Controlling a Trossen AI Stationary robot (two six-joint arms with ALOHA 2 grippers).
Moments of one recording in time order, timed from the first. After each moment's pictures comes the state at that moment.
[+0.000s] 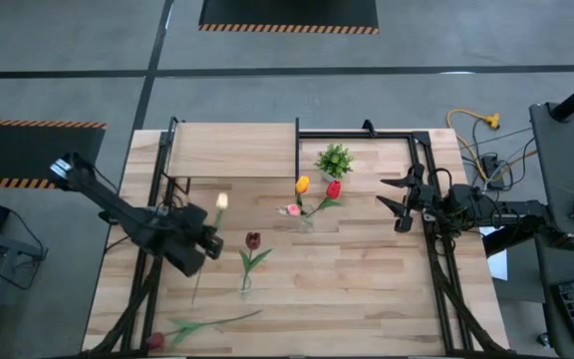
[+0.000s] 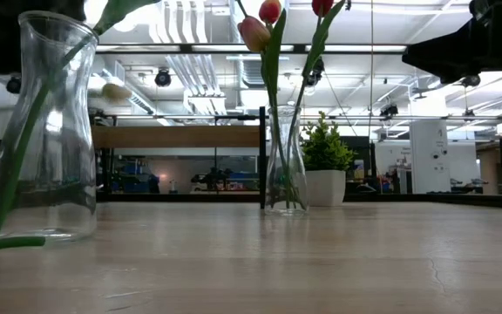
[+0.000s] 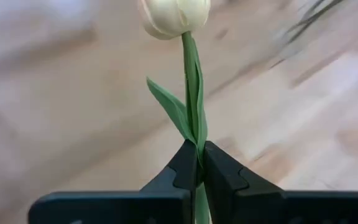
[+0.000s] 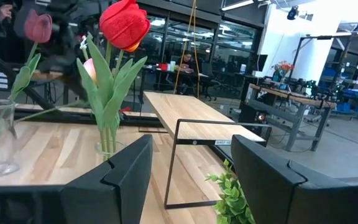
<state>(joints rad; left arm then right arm) -0.59 1.11 0.88 -1.06 -0.63 -1.58 0.02 0.05 0.12 0.04 0.30 -0.16</state>
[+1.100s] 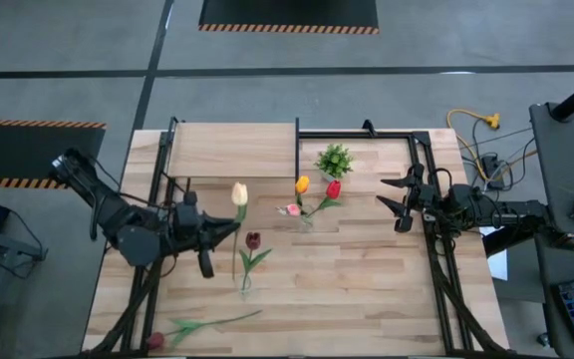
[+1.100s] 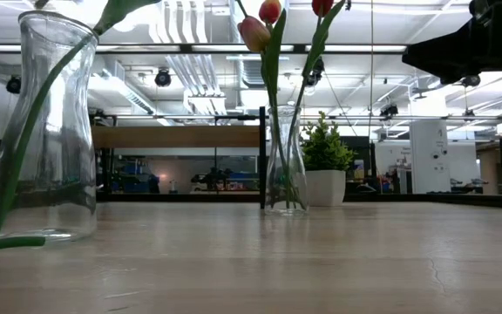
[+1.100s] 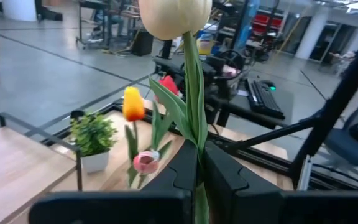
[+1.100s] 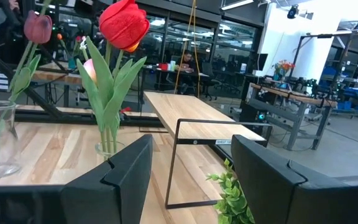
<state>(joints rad) -0.69 1.08 1.12 -0.23 -1.01 -0.45 0.02 0.05 0.12 0.04 0.30 -0.16</state>
